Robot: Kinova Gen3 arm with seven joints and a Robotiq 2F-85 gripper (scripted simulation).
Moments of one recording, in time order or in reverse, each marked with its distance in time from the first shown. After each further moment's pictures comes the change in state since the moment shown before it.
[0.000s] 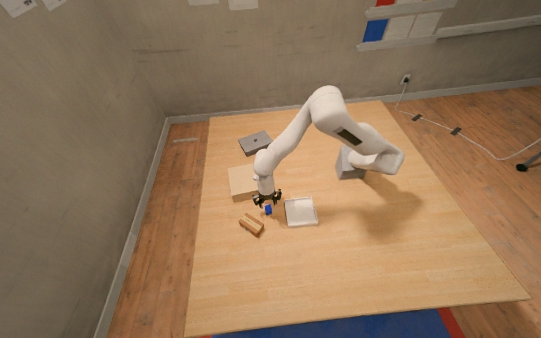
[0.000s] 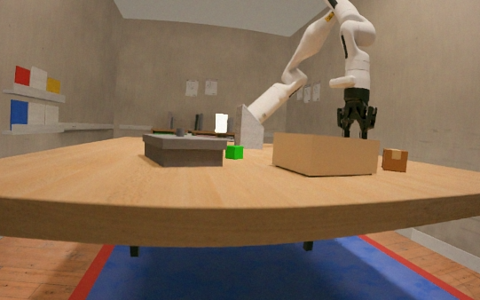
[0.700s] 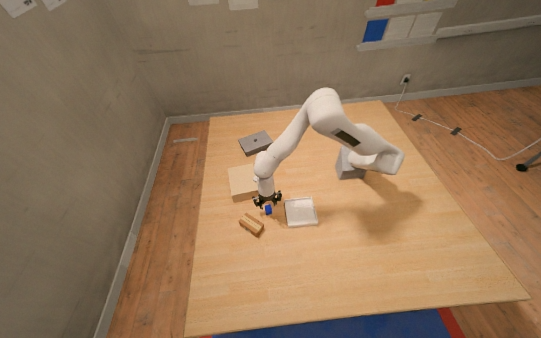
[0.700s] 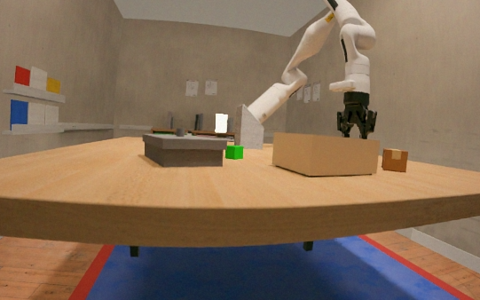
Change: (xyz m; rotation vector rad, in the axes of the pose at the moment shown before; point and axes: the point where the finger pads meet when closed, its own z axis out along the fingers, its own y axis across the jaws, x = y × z) arm 0.000 0.000 0.011 0.000 0.000 0.000
